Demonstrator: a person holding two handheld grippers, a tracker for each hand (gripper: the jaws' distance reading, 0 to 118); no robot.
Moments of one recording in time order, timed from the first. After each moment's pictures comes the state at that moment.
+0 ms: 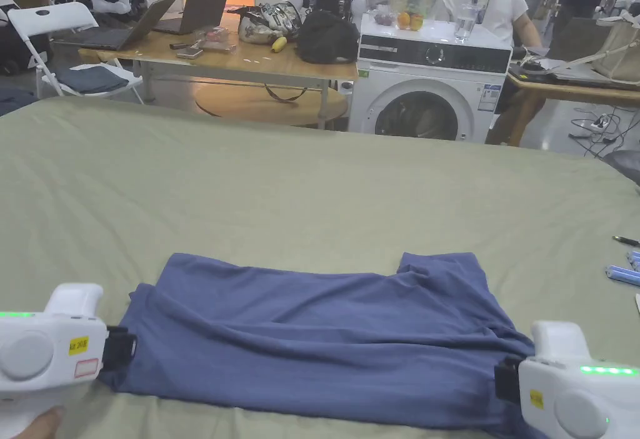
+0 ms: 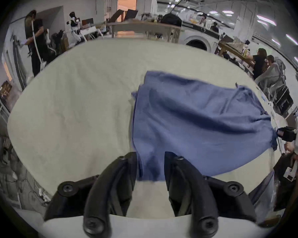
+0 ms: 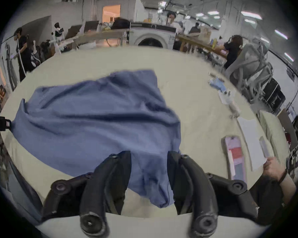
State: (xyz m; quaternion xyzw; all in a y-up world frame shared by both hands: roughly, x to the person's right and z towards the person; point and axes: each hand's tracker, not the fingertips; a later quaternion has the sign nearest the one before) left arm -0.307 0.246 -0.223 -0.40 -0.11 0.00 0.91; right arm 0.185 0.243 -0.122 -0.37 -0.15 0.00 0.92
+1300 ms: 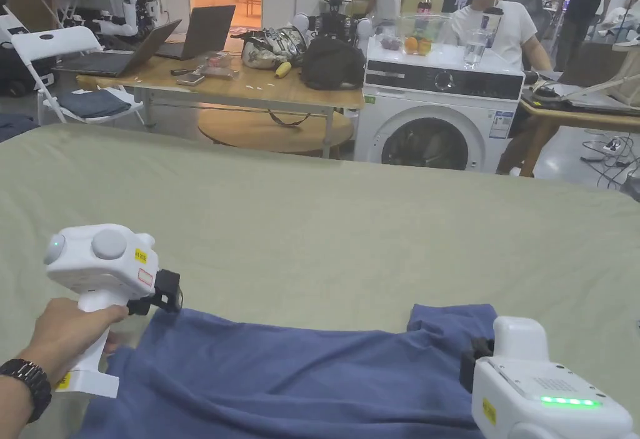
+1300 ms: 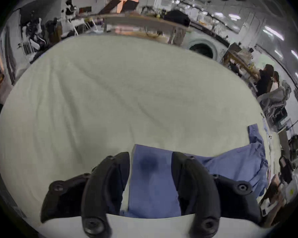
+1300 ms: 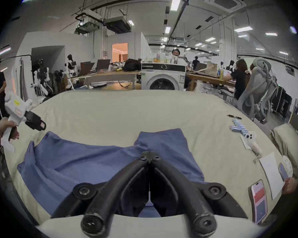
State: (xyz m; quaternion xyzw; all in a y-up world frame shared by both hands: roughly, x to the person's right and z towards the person) left arm -0.272 0.225 -0.470 -0.53 -0.12 0.05 0.84; right arm 0.161 0.242 -0.219 -0.25 -0.11 -0.02 0.96
